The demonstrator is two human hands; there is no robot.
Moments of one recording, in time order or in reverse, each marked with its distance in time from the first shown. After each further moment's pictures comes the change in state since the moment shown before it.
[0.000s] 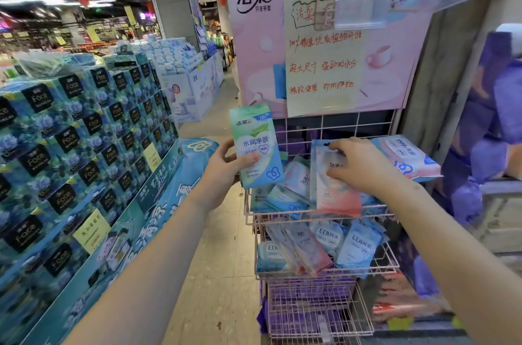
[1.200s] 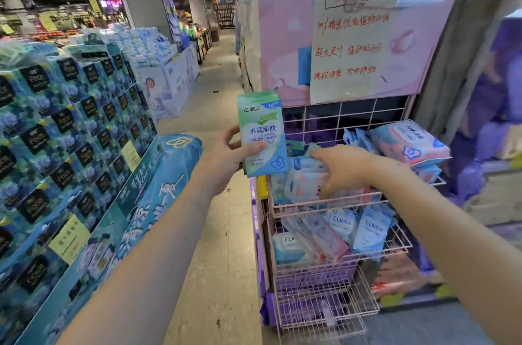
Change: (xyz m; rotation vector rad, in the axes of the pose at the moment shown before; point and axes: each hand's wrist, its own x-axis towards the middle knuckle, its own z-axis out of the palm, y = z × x) left_hand 0.018 0.010 -0.051 0.032 -0.141 0.000; right_hand 0.006 -0.077 0.024 -0.279 -0.370 -0.105
